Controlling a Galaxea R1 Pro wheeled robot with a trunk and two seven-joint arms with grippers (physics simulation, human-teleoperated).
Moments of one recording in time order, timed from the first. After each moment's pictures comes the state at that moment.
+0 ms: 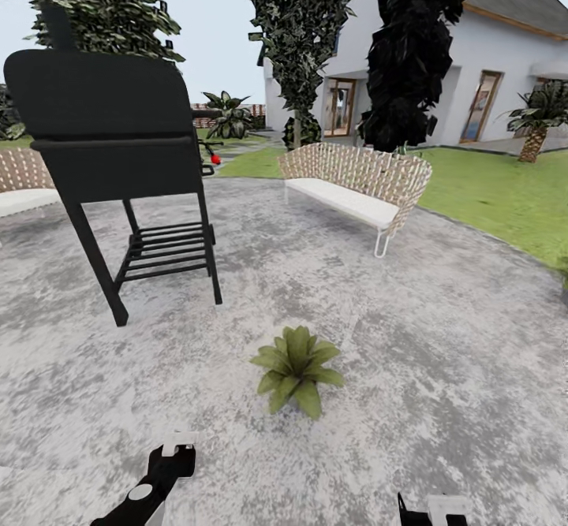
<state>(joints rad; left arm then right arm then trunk) -0.49 0.03 0.01 -0.25 0.00 -0.25 0.00 -0.21 -0.09 0.00 -0.43 0.03 -0.42 -0.13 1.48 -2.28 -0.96</state>
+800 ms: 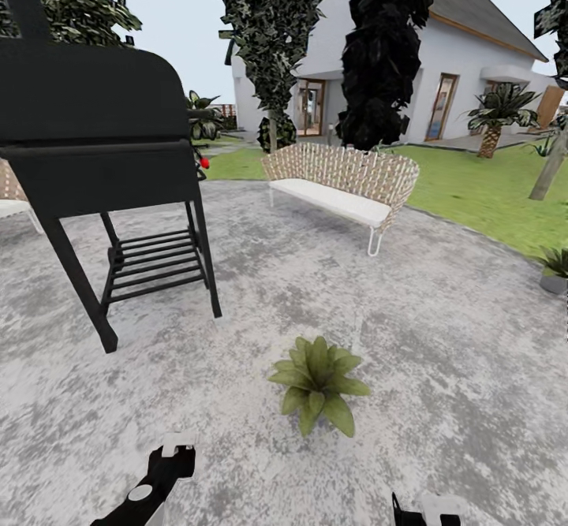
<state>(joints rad) -0.49 0.03 0.01 -0.25 0.00 -0.25 0.00 -0.21 -0.07 0.00 -0.43 0.03 -0.42 -0.13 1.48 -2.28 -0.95</state>
